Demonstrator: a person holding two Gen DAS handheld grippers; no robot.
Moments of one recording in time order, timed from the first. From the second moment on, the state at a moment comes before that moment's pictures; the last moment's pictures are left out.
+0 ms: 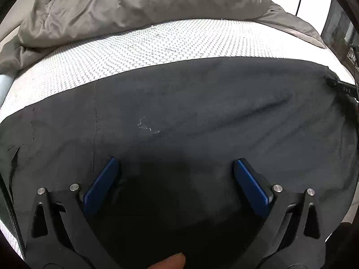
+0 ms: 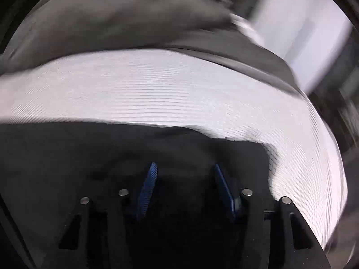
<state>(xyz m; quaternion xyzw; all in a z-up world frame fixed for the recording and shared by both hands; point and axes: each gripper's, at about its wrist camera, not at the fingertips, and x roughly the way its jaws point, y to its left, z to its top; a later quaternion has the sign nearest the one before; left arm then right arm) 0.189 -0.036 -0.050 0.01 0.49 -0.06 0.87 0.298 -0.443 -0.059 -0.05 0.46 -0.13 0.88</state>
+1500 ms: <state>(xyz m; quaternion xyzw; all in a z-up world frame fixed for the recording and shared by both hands) 0.180 -0.030 -0.048 0.01 0.48 -0.06 0.88 0.267 -0.240 -0.068 -0.23 0.45 0.02 0.87</state>
